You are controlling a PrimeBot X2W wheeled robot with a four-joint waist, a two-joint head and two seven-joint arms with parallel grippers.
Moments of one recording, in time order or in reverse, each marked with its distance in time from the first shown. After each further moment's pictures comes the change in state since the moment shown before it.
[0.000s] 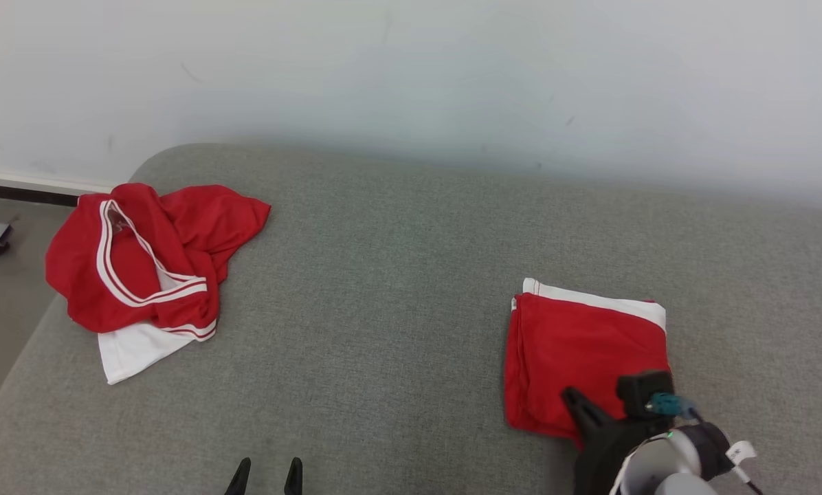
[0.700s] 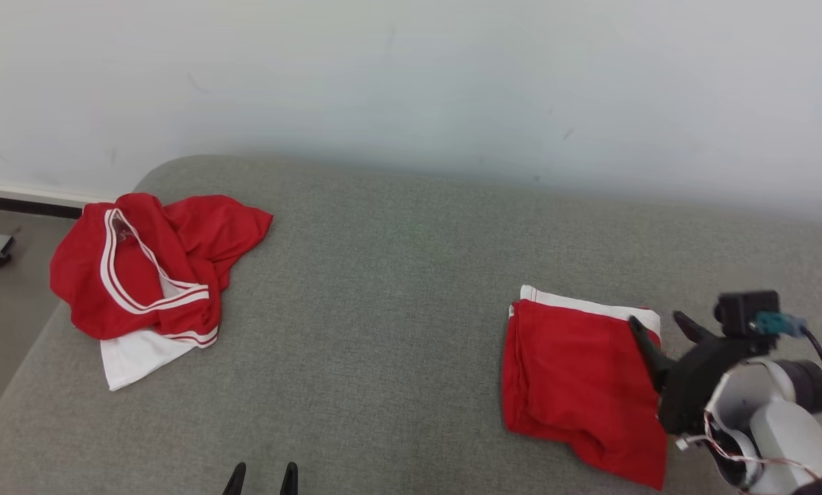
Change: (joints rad) left arm 0.011 0.000 0.011 -0.004 0.007 0.000 0.000; right arm -0.118 -0.140 -0.074 -0.065 0.139 0.000 0.146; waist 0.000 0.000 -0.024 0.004
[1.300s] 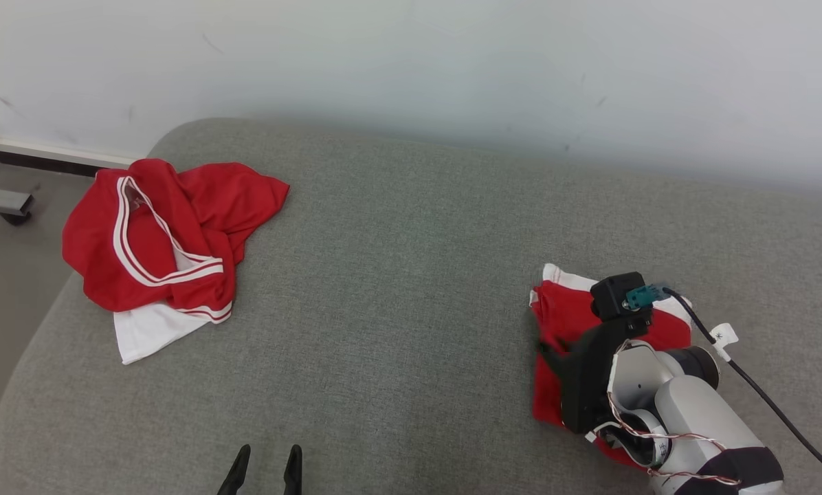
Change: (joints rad) left arm -0.044 -0.003 -0.012 0.015 -0.008 0.000 0.000; right arm -0.088 0.130 0.126 0.036 0.009 0.000 0.286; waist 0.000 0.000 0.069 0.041
